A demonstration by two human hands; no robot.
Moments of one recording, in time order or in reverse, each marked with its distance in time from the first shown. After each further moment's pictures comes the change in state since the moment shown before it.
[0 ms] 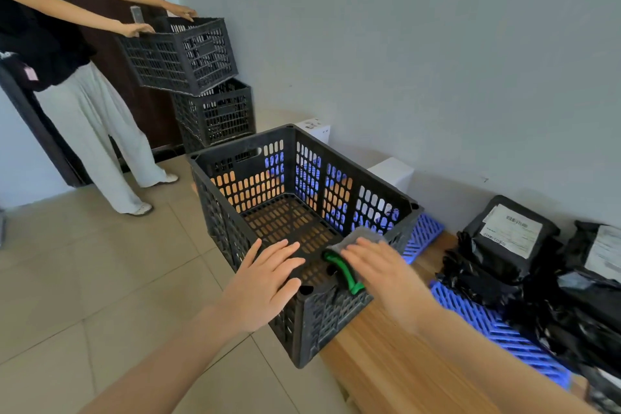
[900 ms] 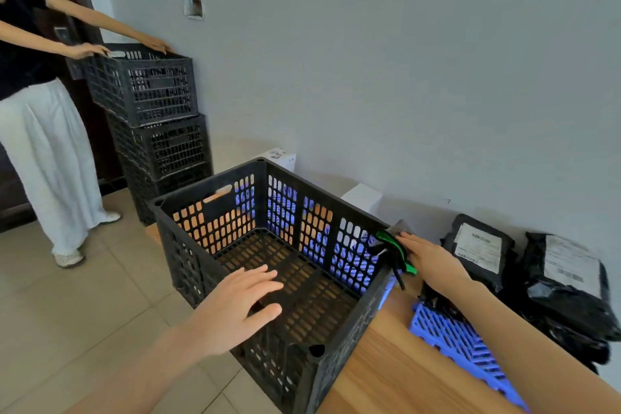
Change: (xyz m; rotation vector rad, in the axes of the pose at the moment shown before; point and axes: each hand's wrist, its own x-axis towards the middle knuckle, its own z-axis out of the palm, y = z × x) left_hand 0.039 -0.070 -0.036 -0.161 -0.107 0.164; right_hand 0.033 0.108 -0.027 -0.020 -0.270 0.658
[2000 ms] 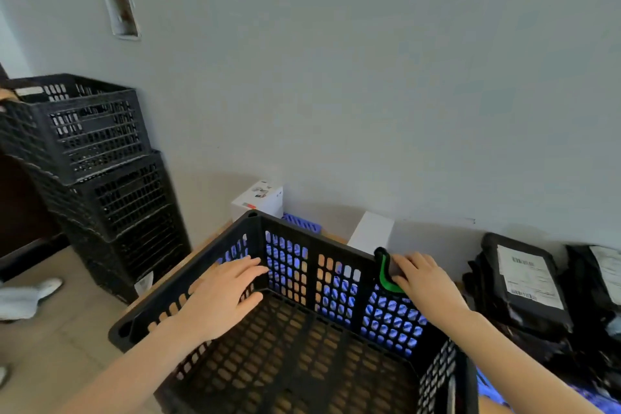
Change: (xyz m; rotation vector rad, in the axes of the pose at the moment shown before) left_hand 0.187 -0.183 -0.062 0.088 0.055 0.109; right_hand 0.128 -0.073 0.018 -0.055 0.134 0.181
